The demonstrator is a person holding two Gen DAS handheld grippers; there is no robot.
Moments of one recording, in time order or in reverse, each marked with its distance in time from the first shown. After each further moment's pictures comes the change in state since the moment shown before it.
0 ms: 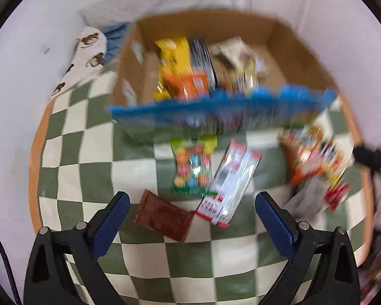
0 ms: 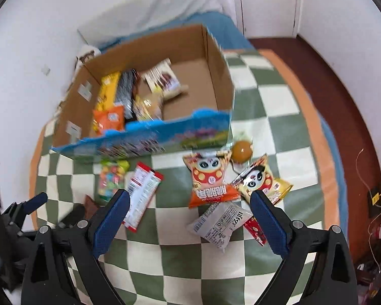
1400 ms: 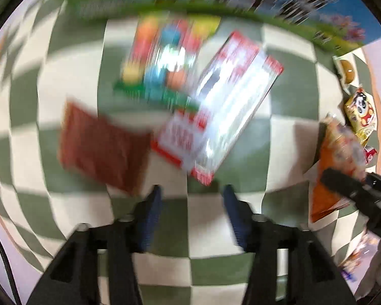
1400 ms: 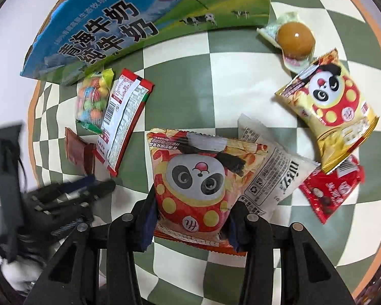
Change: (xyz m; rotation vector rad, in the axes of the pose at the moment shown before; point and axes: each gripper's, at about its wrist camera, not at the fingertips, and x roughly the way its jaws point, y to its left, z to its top) left arm 0.080 -0.024 -0.076 -0.083 0.315 -0.128; right arm 0.141 0.002 -0.070 -0.037 0.365 0.188
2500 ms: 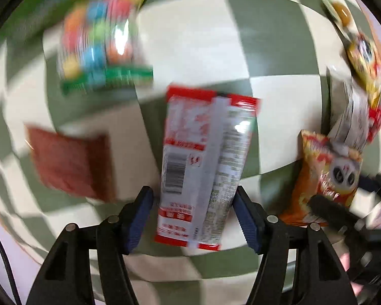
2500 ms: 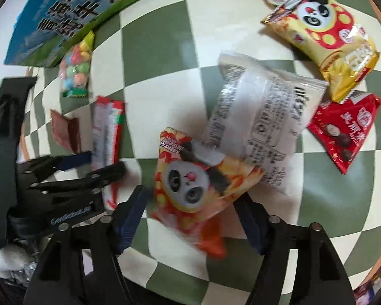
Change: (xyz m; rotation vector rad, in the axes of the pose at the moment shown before) left arm 0.021 -0.033 0.000 0.218 0.159 0.087; right arm 0.026 -0.008 -0.022 0.091 0.095 -0.013
